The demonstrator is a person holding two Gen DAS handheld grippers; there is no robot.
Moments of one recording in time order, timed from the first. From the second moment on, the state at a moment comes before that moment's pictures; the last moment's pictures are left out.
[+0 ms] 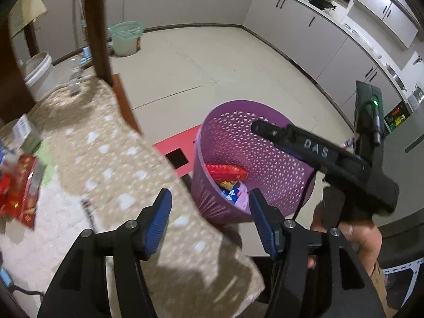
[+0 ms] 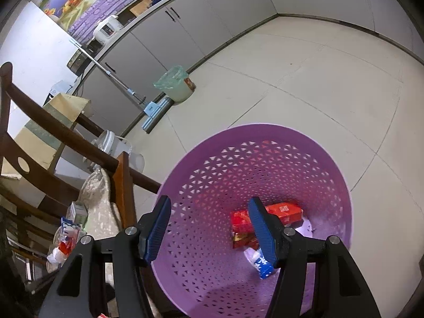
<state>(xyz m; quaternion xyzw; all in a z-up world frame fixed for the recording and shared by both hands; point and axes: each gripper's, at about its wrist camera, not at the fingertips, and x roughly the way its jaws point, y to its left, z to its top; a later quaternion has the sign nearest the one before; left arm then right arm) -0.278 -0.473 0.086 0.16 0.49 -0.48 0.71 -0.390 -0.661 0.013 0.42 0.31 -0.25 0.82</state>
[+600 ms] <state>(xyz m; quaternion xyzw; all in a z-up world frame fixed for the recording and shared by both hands) -0.172 -0.273 0.110 0.08 0.49 -0.28 0.82 -0.314 -0.590 0.037 0.38 0.32 -0.15 0.86</state>
